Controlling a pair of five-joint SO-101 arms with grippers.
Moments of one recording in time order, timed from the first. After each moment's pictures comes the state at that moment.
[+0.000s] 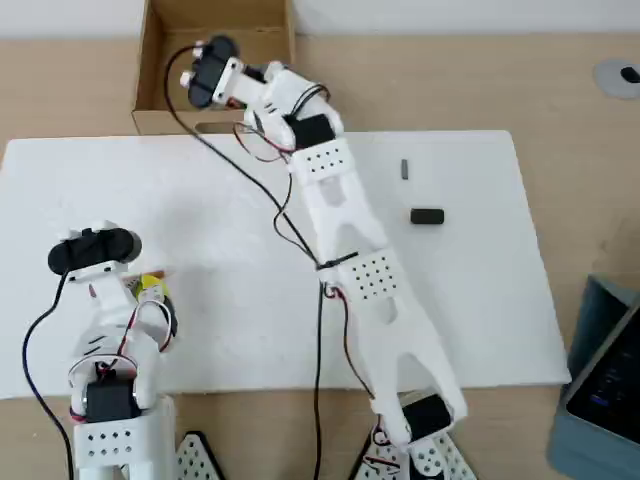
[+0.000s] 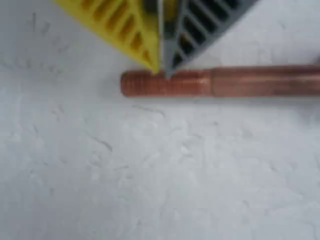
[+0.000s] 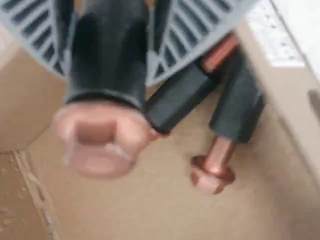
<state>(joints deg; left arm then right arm) -10.4 -104.1 95.9 55.0 -1.3 -25.8 78.4 -89.0 48.8 39.3</state>
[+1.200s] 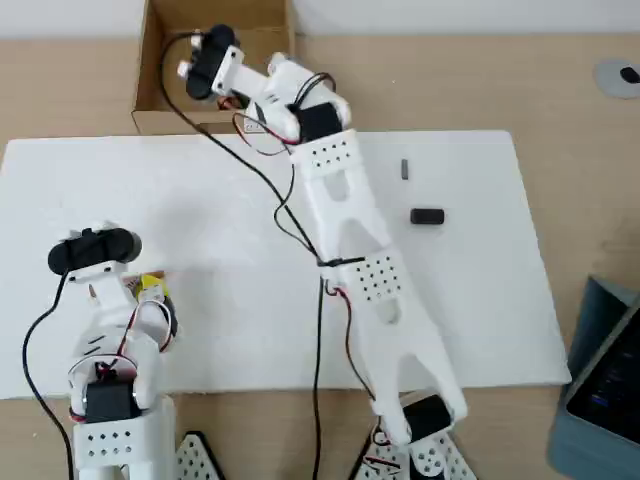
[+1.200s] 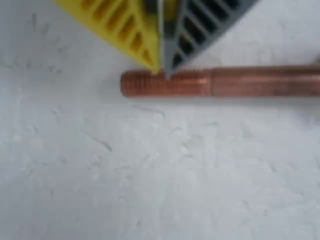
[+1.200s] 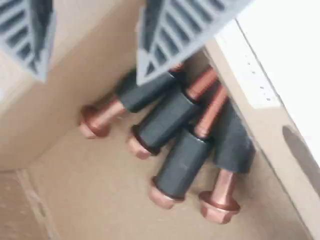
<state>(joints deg) -10.4 -104.1 95.9 55.0 -1.3 -25.8 70.5 -92.3 64.2 37.1</state>
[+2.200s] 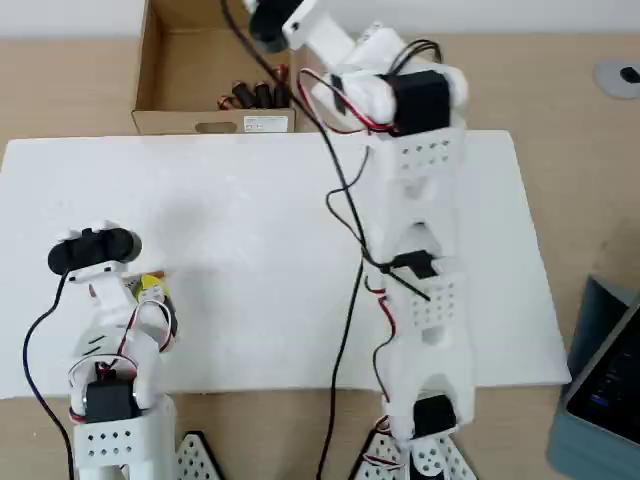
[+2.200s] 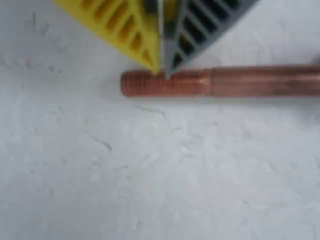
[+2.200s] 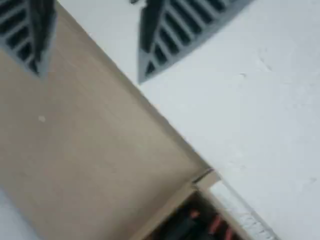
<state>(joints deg) -10.4 -104.1 95.9 55.0 -1.3 -17.5 39.8 -92.3 101.3 27.0</state>
